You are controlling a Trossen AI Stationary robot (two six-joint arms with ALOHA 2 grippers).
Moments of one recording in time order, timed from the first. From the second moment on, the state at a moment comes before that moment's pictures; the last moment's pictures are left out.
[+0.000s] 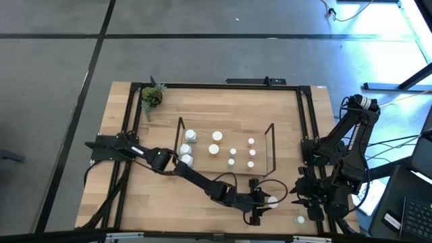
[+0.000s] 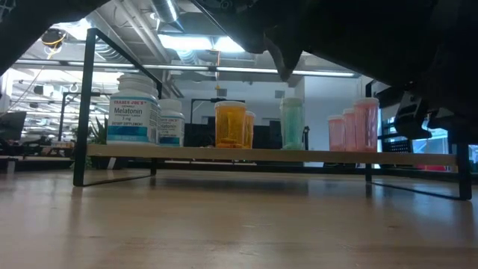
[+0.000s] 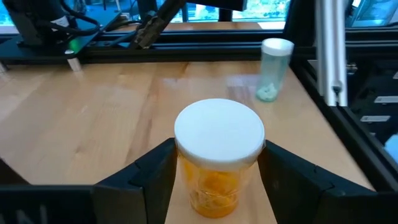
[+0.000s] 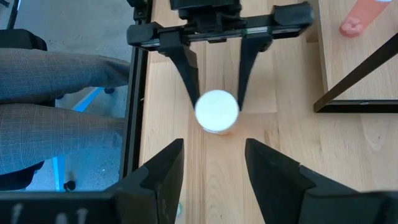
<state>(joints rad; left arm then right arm) -0.42 2.67 2.10 0.23 -0.40 -0.15 1.17 1.20 0.96 -0.84 0.45 1.12</state>
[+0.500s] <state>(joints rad) -0.46 2.63 2.10 0.17 -0.46 -0.16 1.17 1.20 0.96 -0.84 0.45 1.12</state>
